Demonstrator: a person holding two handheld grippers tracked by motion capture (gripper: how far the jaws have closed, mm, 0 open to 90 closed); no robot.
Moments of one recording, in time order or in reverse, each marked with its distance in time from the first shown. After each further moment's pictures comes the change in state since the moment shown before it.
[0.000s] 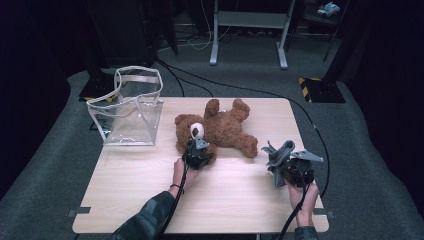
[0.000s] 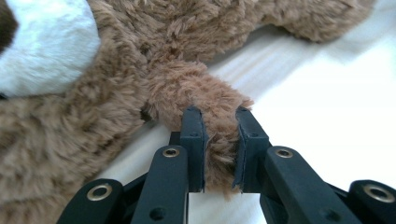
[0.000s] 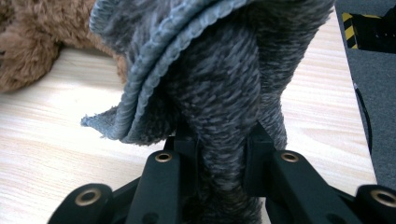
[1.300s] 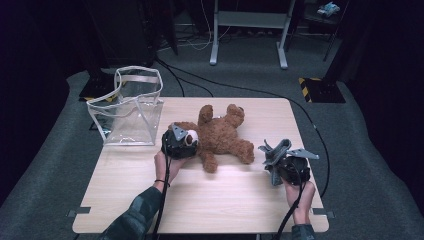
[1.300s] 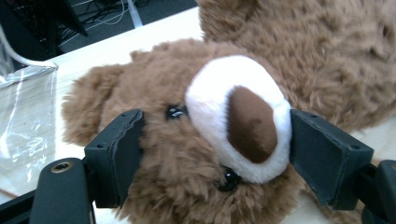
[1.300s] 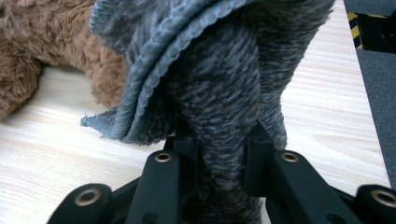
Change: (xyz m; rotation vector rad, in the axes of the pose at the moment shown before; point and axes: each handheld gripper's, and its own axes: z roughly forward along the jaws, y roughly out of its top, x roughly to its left) left arm 0.043 0.013 -0.042 -0.089 0.285 -0.051; right arm 0.008 0.005 0.006 0.007 0.009 -0.004
